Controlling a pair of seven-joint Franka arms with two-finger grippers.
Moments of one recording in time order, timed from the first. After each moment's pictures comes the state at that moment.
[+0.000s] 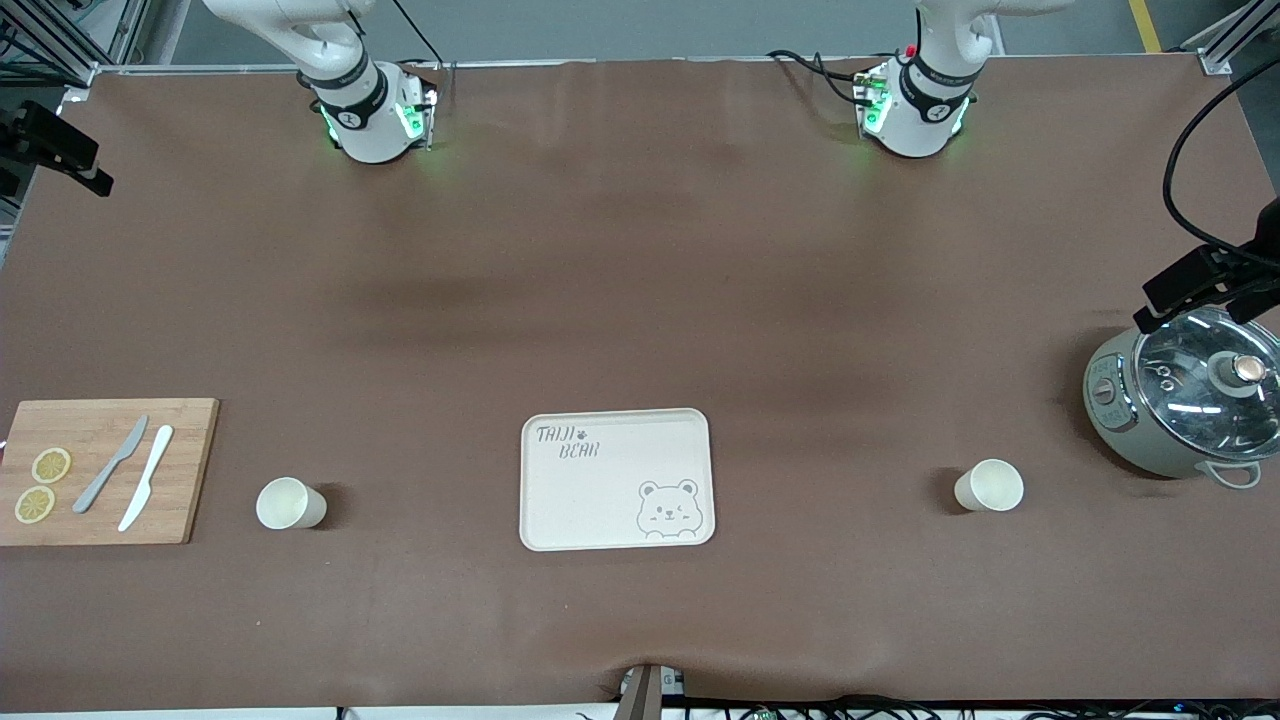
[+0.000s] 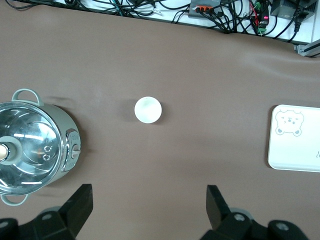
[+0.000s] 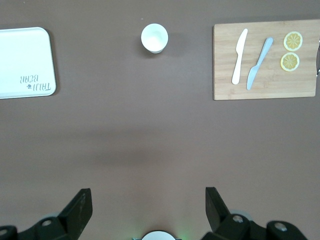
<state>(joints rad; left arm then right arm) -0.06 0.13 0.05 -1.34 -0.05 1.62 -0.14 0.03 -0.14 -0.08 -1.55 0.01 1.41 -0.03</state>
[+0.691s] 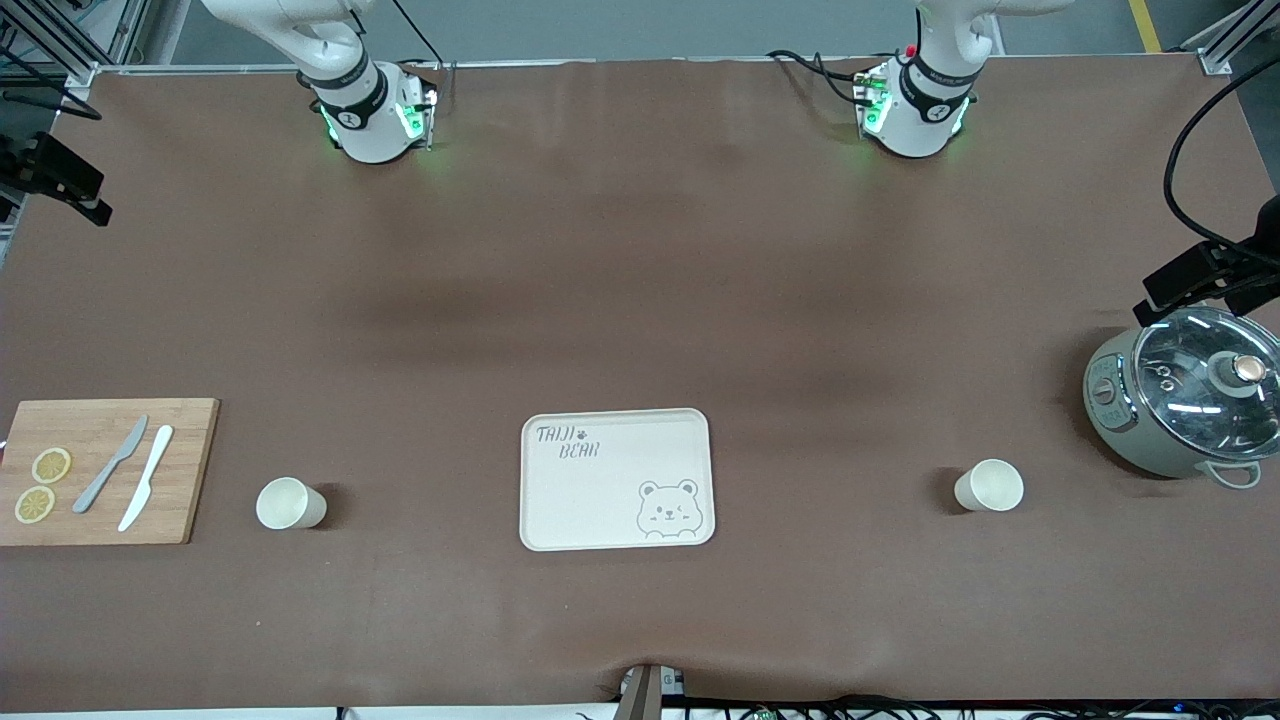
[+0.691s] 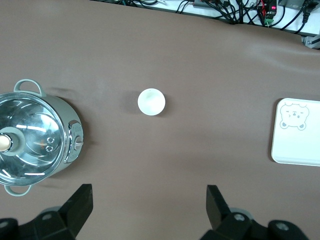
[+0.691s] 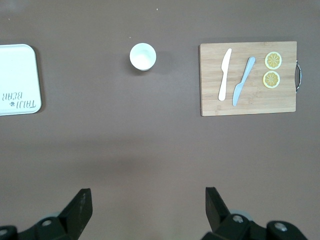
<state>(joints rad) -0.06 0.13 0.06 -1.34 -0.05 1.59 -0.14 0.06 -0.11 -0.09 -1.56 -0.06 1.50 0.00</state>
